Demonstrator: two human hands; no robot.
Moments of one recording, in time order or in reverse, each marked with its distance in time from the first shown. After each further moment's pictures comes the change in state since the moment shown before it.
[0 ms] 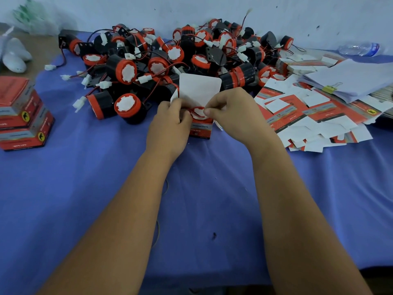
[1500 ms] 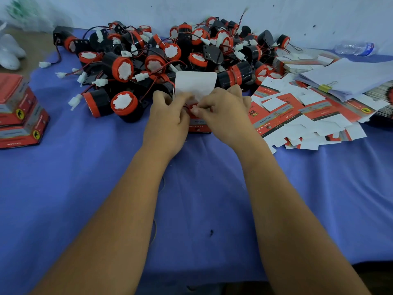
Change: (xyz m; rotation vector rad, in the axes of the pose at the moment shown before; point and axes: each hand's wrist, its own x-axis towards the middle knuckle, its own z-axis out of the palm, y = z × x) left_hand -0.003 0.003 -0.004 0.042 0.052 0.184; right_hand 0.003 0.002 0.022 -0.207 0.118 -0.052
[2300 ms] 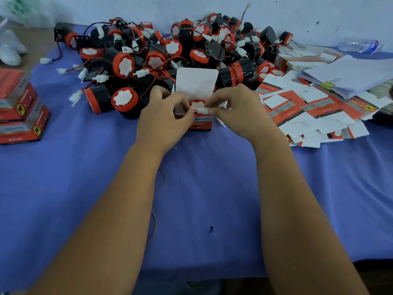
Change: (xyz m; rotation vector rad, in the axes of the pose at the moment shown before) left_hand 0.000 -0.008 -0.007 0.001 0.021 -0.007; right_hand 0.000 0.020 -0.022 0.110 -0.107 -0.065
